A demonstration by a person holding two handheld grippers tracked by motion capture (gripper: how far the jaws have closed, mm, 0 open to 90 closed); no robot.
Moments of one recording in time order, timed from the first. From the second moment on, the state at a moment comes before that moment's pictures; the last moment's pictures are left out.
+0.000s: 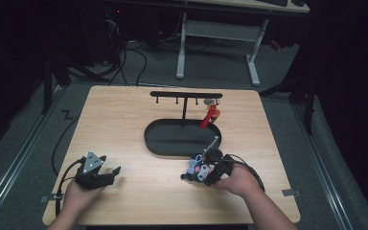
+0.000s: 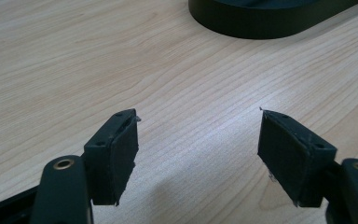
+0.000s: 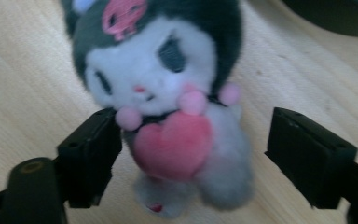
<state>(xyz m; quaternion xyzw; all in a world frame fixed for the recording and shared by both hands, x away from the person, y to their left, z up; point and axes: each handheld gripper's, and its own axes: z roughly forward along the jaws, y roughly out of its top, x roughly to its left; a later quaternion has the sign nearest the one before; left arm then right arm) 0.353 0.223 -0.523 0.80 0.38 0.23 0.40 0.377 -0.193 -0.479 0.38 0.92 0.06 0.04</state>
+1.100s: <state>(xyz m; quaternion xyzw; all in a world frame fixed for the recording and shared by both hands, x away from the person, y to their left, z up) 0.352 0.222 -0.523 0.80 0.38 0.22 0.40 0.350 -0.188 -0.461 0.44 0.89 0.11 0.06</state>
